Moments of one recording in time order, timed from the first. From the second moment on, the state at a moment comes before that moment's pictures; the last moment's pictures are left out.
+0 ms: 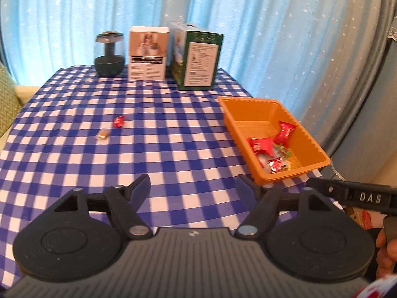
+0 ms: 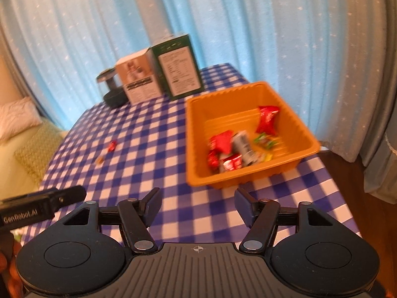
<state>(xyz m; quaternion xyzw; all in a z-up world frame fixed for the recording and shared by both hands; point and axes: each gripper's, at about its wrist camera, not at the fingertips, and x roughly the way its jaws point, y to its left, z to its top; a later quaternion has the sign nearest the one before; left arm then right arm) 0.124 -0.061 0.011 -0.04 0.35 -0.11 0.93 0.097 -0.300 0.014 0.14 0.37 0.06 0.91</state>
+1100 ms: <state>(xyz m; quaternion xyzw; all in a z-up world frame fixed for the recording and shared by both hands) 0.157 0.026 0.000 -0.03 0.36 -0.05 0.93 0.161 -0.208 0.009 0.07 0.38 0.13 0.91</state>
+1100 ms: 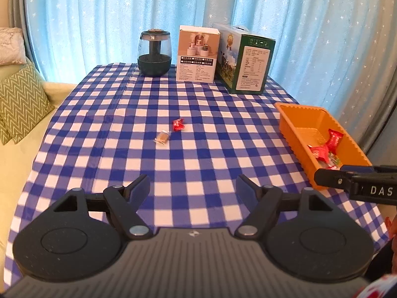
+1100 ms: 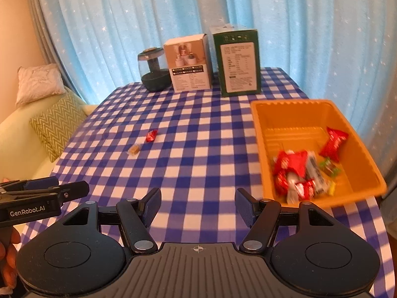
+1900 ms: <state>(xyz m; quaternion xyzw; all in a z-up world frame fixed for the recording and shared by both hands) 0.317 0.075 -0.093 0.02 0.38 -0.10 0.92 0.307 -0.135 -0.076 0.04 0.38 0.15 0.91</state>
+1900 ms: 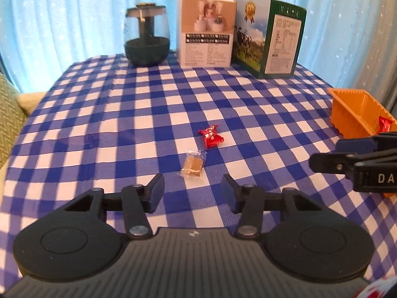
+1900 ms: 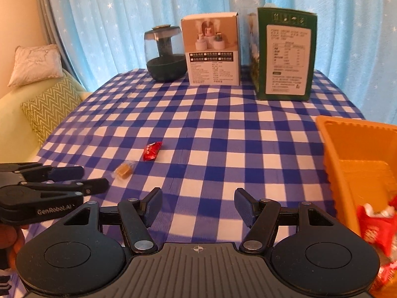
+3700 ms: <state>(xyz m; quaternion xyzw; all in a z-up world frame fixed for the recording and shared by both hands) 0.344 0.100 -0.092 -0.02 0.38 -0.07 0.92 0.350 -0.067 -0.096 0.01 0.37 0.18 0.91</state>
